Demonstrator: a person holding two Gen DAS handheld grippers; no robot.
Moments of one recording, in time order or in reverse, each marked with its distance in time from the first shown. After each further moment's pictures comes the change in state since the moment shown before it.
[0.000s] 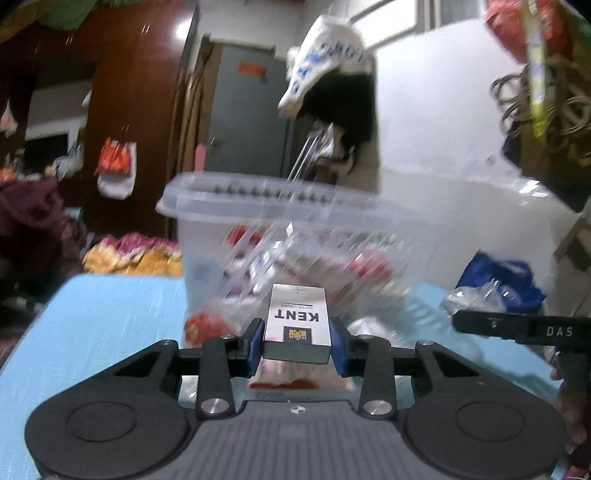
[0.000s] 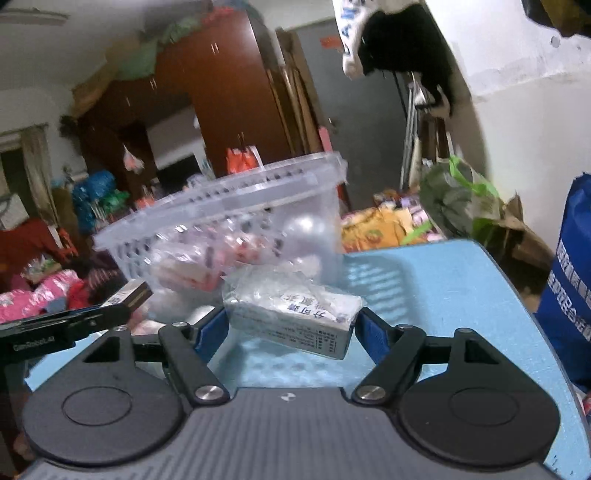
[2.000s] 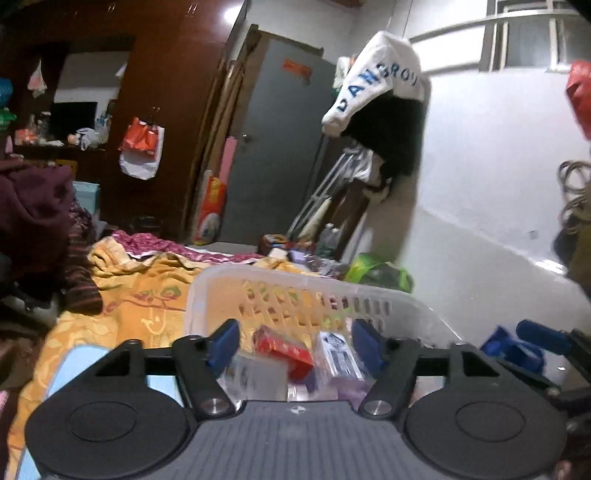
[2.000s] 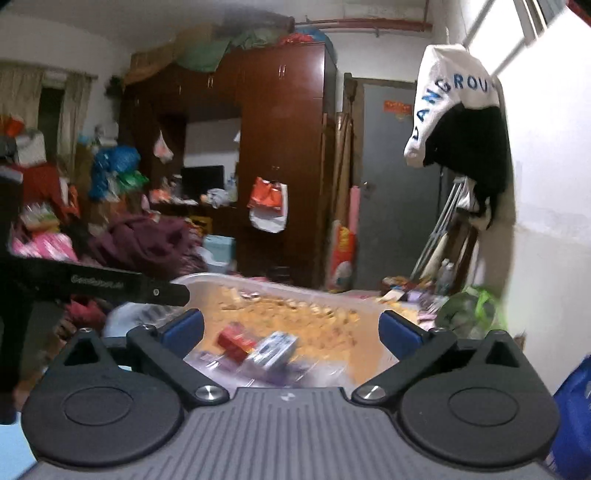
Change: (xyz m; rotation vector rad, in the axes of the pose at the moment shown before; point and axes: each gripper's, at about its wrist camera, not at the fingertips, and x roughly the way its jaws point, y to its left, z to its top) left arm 0.060 0.053 0.113 -0.187 0.034 0.023; right arm 0.026 0.082 0.097 -0.310 -0.100 -0.014
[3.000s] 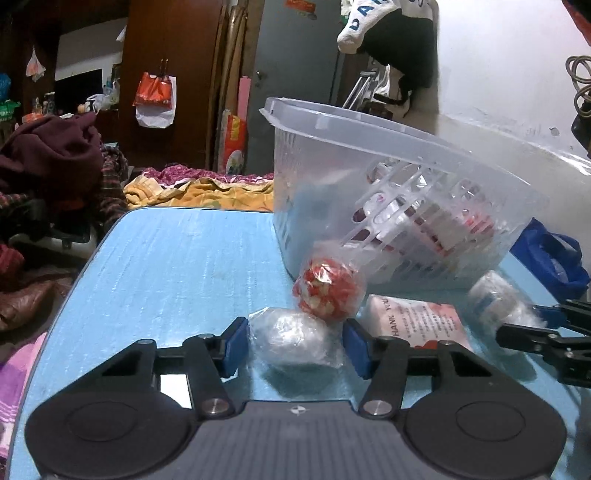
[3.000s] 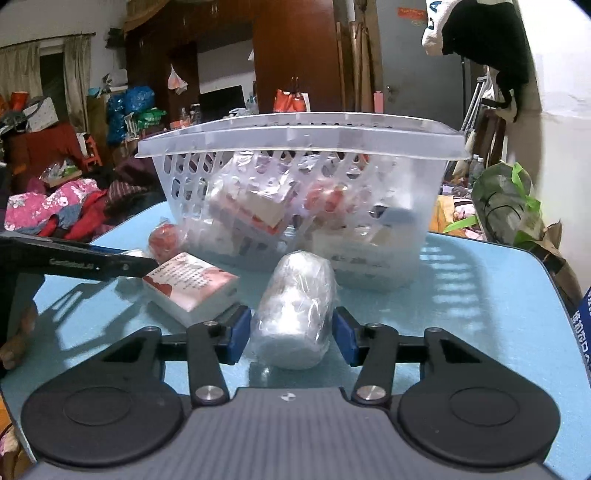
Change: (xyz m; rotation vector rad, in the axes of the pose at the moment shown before) left arm -0.014 0.040 -0.106 0.104 0.217 0.127; right arm 0.009 0.001 -0.107 0.069 0.282 0.098
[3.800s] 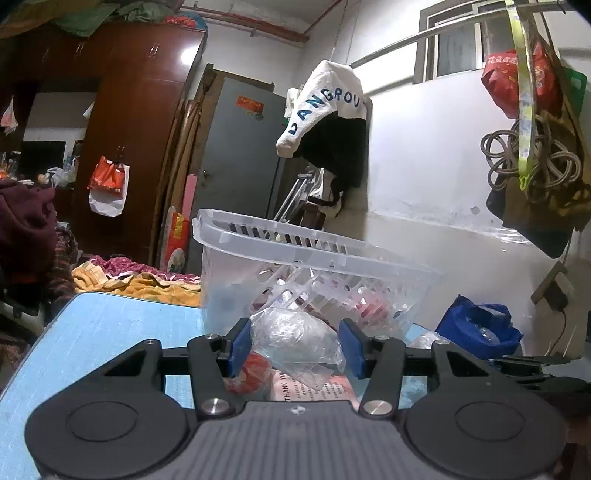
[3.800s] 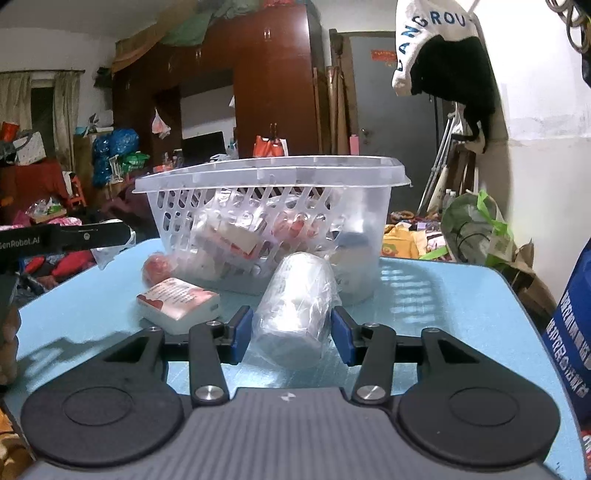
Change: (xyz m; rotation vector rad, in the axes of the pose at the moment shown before) left arm -0.055 -0.022 -0.022 0.009 -0.367 -0.217; right arm -0.025 0.006 -0.015 0.014 -0.169 -0.079
